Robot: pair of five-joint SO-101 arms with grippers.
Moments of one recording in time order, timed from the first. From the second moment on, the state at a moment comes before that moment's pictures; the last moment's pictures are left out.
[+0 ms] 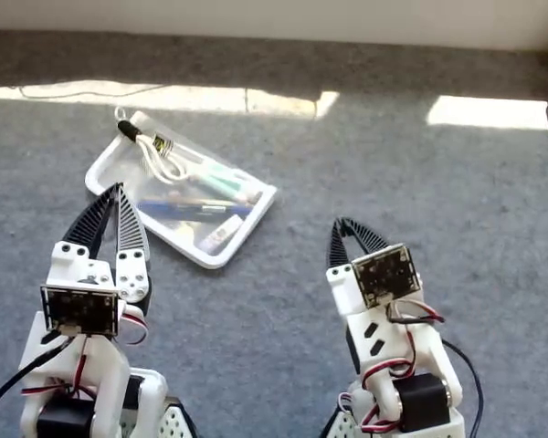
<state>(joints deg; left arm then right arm) -0.7 -104.3 64.2 49.3 -5.4 -13.9 -104.4 77.0 47.6 17.3</state>
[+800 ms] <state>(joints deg) -1.7 -103.7 93.1 49.3 -5.4 -13.2 -104.2 95.7 47.3 1.5</state>
